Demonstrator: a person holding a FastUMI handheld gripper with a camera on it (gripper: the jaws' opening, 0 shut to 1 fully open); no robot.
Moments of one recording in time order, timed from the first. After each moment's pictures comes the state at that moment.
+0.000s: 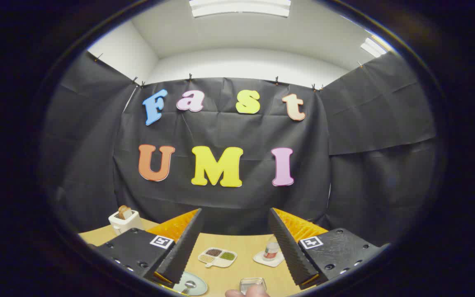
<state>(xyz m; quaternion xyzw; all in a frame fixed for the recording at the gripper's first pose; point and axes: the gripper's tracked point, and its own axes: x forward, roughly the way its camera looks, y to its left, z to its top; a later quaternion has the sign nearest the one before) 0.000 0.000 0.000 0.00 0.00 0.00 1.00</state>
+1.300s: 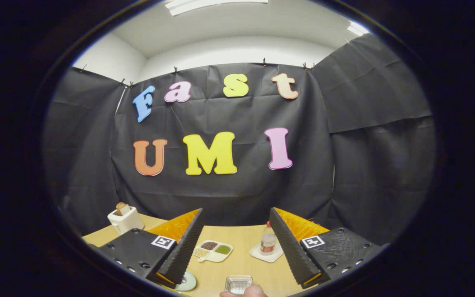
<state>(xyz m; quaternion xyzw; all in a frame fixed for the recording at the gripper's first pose) 0.038 -0.080 -0.035 0.05 0.04 0.02 1.00</state>
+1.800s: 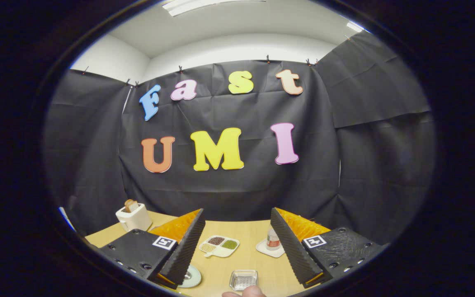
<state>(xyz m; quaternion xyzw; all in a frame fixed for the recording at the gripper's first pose) 0.020 -0.070 -0.055 0.05 0.07 0.04 1.00</state>
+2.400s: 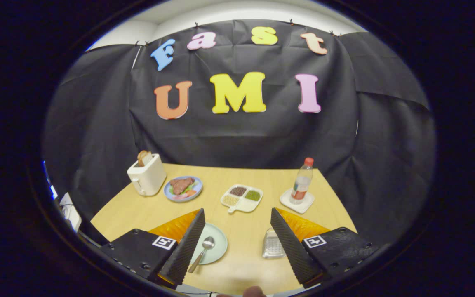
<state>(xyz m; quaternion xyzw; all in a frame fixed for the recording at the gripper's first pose) -0.026 0.049 -0.177 0.01 0.29 0.08 0.95</state>
